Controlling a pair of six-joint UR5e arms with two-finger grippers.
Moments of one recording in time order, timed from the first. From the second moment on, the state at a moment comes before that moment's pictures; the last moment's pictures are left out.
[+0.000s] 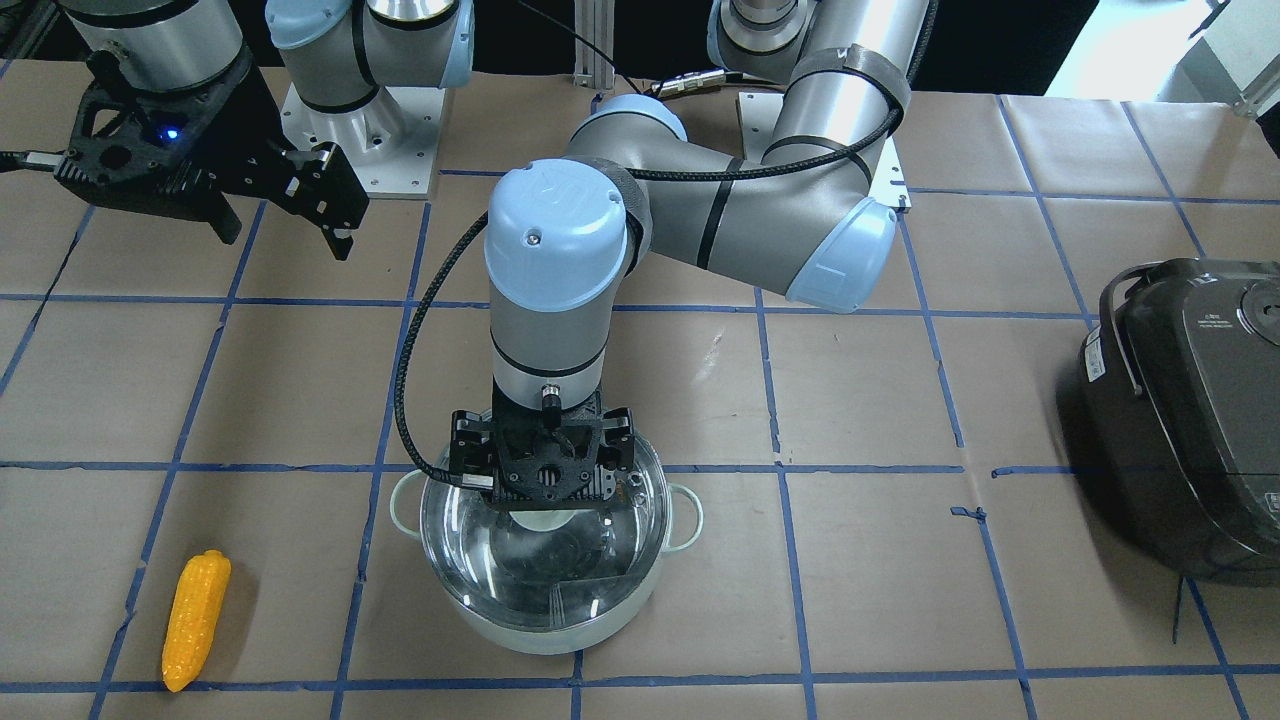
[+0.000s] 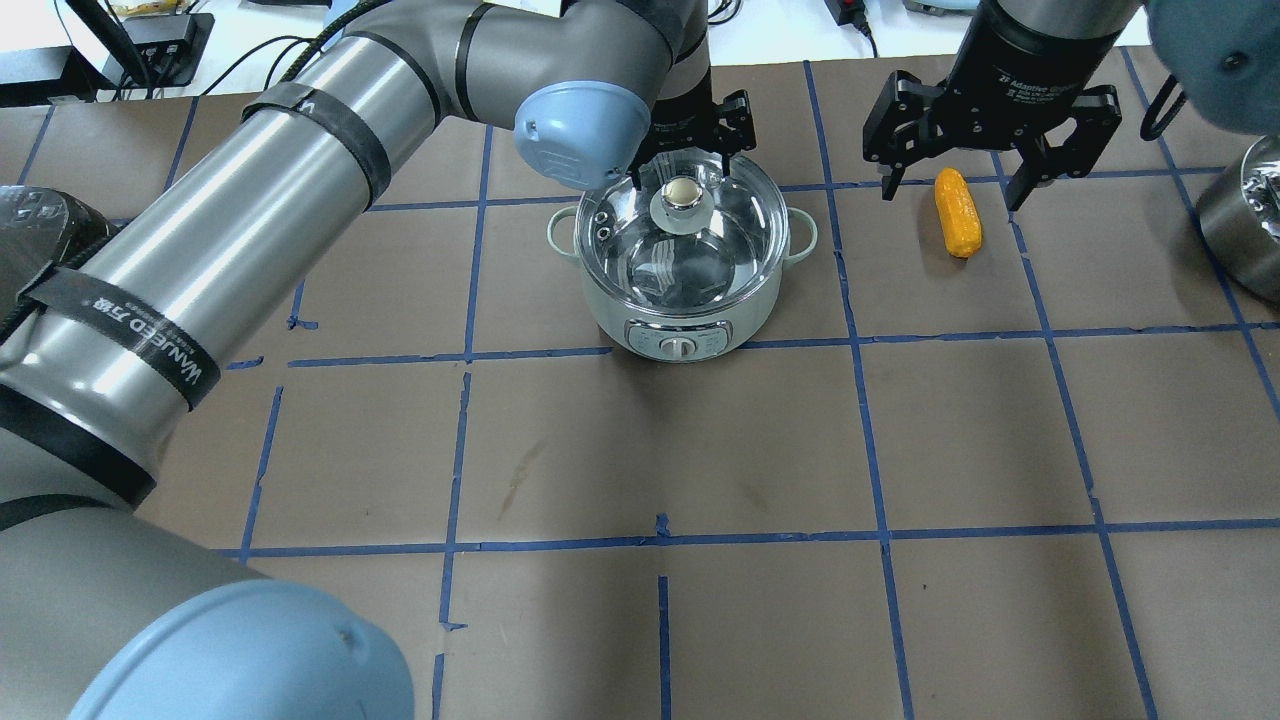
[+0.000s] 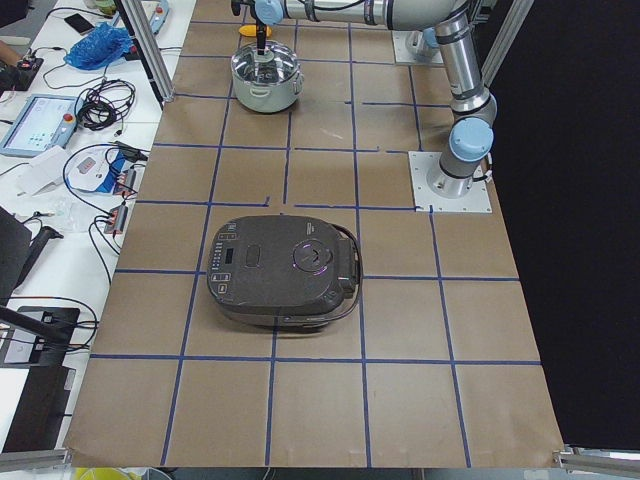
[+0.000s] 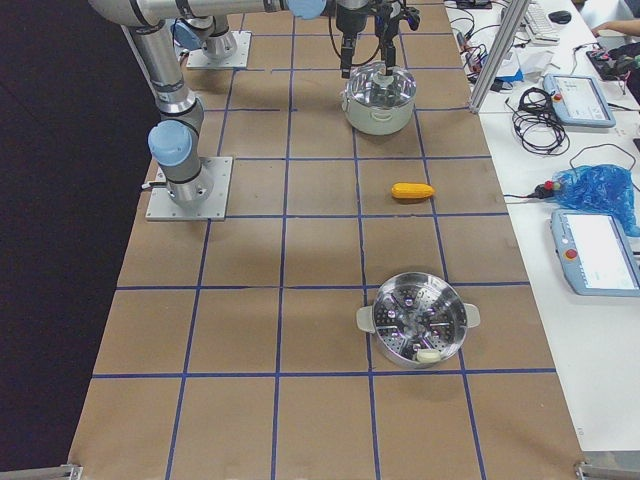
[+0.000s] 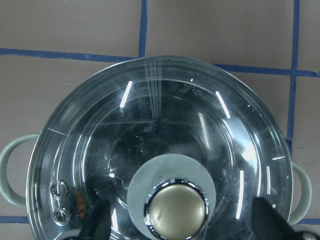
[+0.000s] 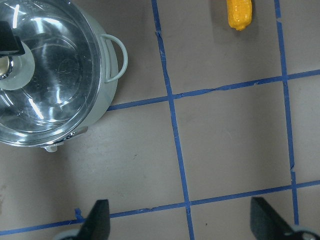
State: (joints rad) left arm -1.95 -2.15 -1.20 -1.21 1.55 -0.46; right arm 1.58 -1.55 1.49 -1.52 -1.56 0.17
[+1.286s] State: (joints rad) left arm -1.96 -2.14 -1.20 -1.22 1.55 -0.46; right arm 1.49 -1.54 1.47 -1.53 -1.56 0.11
